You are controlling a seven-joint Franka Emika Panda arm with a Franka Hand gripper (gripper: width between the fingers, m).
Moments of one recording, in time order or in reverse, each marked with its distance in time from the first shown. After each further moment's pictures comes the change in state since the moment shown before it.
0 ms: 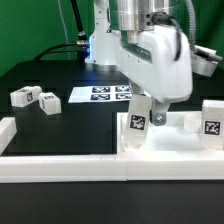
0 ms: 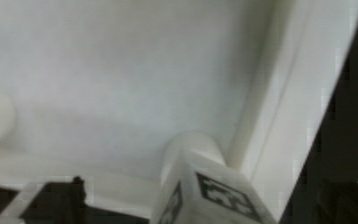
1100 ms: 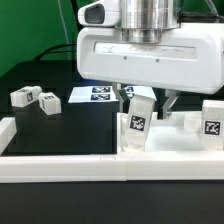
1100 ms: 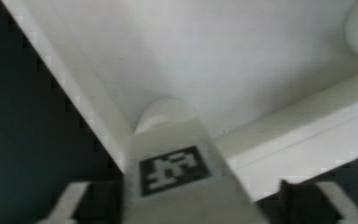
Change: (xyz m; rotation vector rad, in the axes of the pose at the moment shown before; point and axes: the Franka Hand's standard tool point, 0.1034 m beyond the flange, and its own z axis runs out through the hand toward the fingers) arm 0.009 -0.002 -0.001 -0.032 0.062 -0.615
